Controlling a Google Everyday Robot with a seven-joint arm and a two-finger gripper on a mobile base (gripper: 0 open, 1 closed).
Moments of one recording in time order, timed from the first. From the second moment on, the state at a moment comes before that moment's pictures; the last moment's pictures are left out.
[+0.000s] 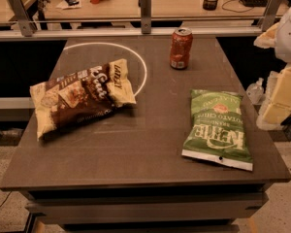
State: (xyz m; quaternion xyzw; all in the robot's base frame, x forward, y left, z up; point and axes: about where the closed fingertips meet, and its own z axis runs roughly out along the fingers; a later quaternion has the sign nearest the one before) arm 0.438 -0.217 0.976 -0.60 0.78 -0.03 0.16
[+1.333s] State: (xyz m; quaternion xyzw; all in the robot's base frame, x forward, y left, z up) arm 0.446 -0.243 0.968 -0.47 0.81 0.06 0.35
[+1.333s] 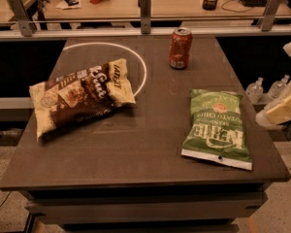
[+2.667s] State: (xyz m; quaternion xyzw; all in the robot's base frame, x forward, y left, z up) arm 0.510 -0.256 0.940 -0.28 0.75 0.15 0.58
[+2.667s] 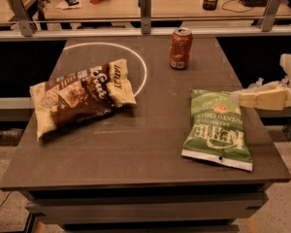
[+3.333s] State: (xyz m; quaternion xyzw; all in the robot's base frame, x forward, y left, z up) arm 0.522 -0.255 0.936 -0.25 0.76 0.14 0.59
